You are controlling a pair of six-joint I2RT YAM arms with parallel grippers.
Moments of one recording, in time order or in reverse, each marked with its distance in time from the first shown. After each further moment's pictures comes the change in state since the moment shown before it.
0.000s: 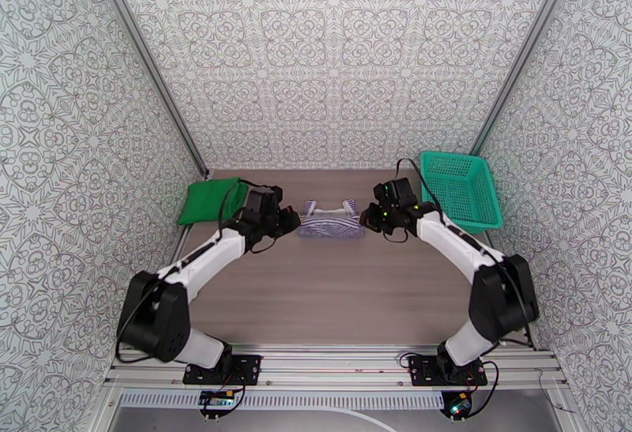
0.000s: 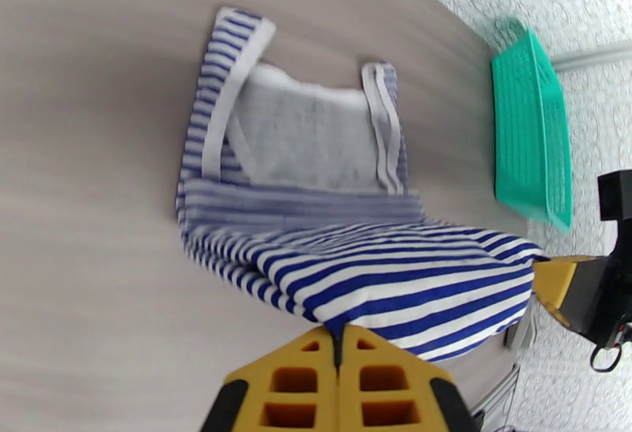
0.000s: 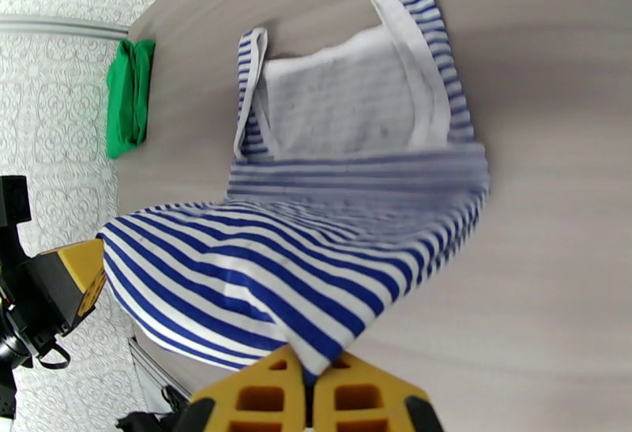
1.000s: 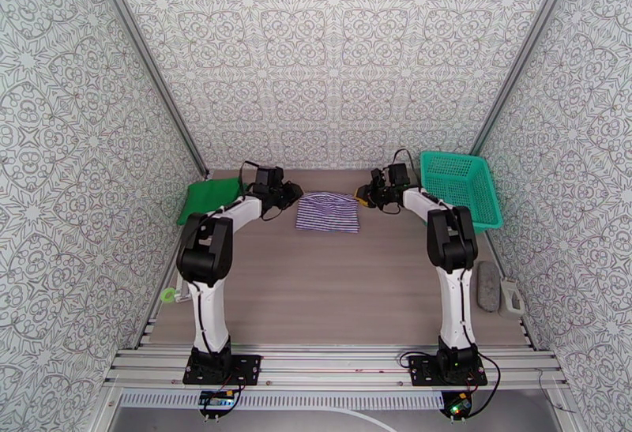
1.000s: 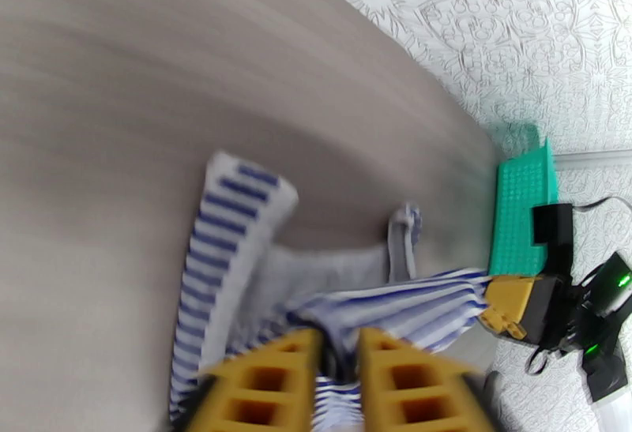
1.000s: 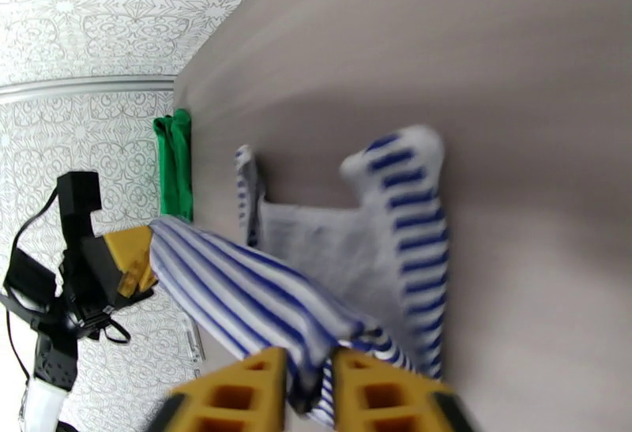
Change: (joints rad) left arm 0.138 0.609 0.439 0.270 0.130 -0.108; right arm -0.172 0.669 0.514 0.250 -0.351 0.026
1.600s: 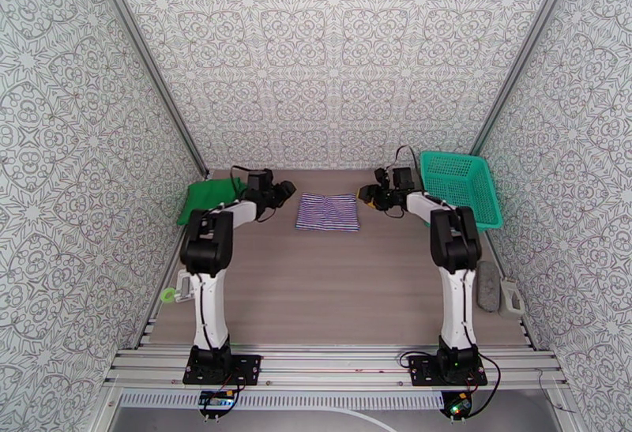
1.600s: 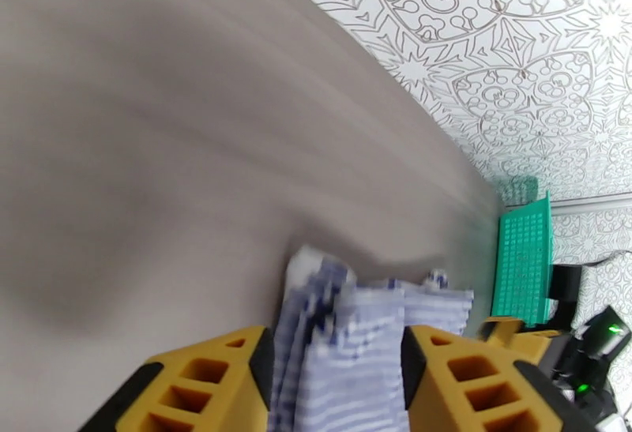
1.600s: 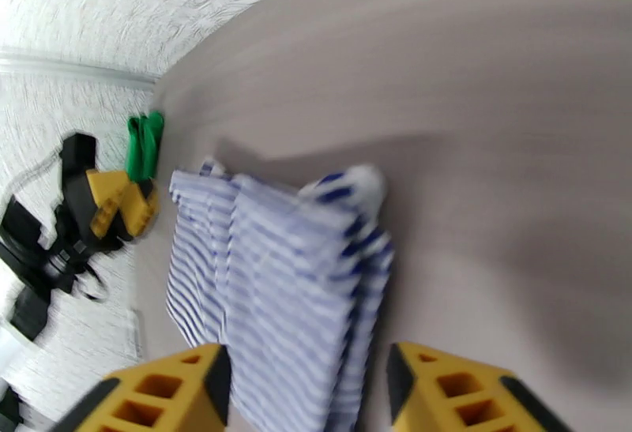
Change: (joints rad) left arm 0.093 -0.062 -0.117 0.072 0.007 0.035; right arm 0.013 -0.215 -0.211 0.027 0.148 -0.309
